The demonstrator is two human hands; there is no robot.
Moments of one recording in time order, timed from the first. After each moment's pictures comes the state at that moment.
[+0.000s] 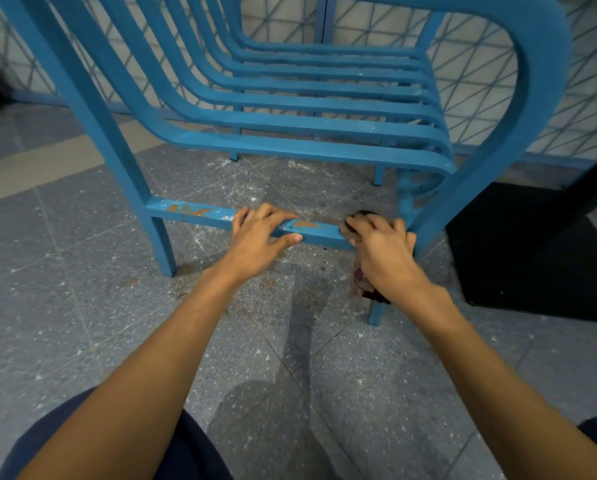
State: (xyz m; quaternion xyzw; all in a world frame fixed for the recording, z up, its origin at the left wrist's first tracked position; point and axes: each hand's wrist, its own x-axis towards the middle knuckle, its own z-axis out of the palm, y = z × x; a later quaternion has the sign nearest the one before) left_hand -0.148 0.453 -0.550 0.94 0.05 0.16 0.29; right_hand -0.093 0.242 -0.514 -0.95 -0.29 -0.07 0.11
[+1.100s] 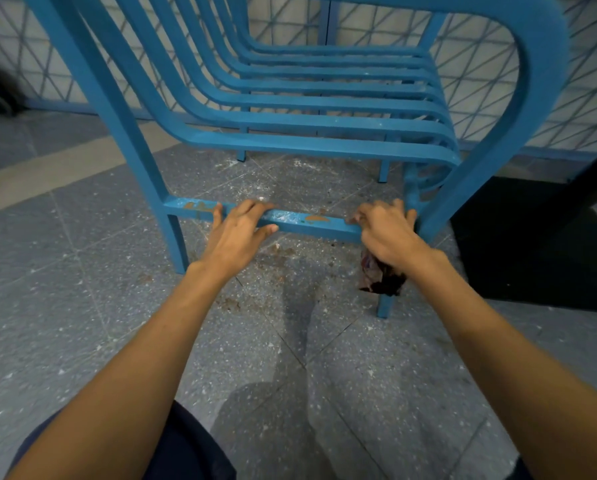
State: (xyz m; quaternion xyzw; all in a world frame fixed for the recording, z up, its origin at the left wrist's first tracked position) left_hand -0.178 0.484 -0.535 0.97 0.10 0.12 0.19; right_hand -0.076 0.261 -0.500 -0.96 -0.25 0.02 0.10
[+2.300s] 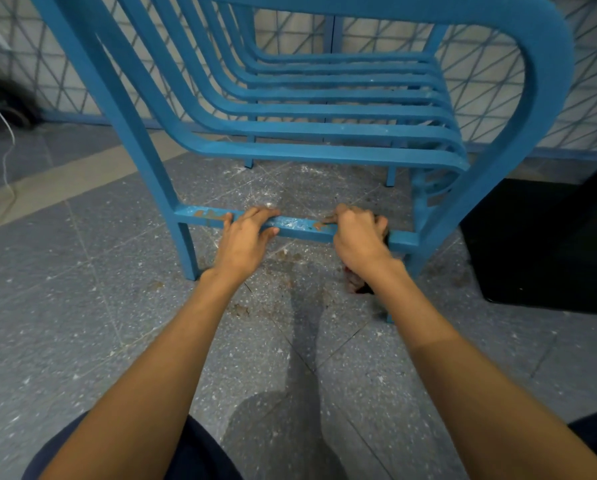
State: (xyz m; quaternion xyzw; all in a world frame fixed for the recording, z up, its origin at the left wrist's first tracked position) left_hand -0.174 0.483 -0.536 0.95 0.12 0.16 0.25; right_hand -0.096 0.312 -0.508 -0.96 -0.23 0.01 0.15
